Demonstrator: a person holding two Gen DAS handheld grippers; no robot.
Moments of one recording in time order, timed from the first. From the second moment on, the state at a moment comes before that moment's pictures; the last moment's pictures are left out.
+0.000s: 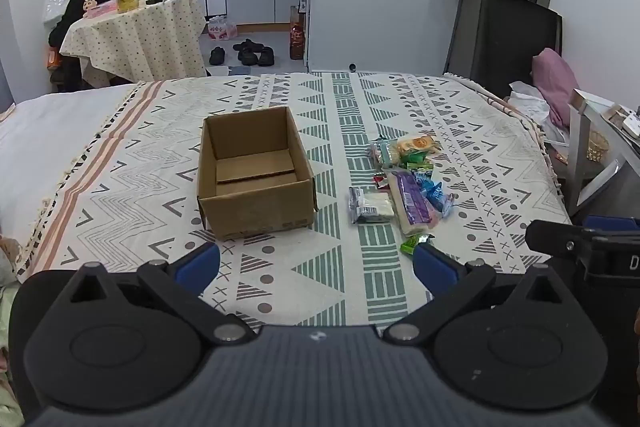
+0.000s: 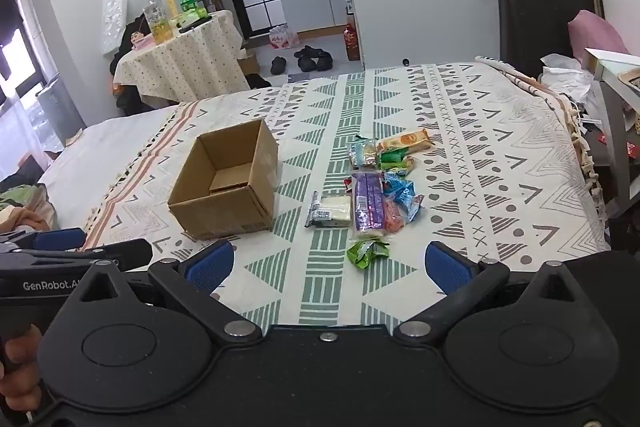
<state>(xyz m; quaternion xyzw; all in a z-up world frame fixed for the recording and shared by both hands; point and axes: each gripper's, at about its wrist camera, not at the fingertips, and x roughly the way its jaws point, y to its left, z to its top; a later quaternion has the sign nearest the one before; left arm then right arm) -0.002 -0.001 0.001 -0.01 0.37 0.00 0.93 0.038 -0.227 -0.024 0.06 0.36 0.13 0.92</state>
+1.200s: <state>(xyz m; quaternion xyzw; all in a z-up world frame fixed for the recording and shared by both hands) -0.017 -0.002 0.006 -0.02 0.38 -0.03 0.93 0.029 -0.224 -0.015 0.07 0.36 0.17 0.92</state>
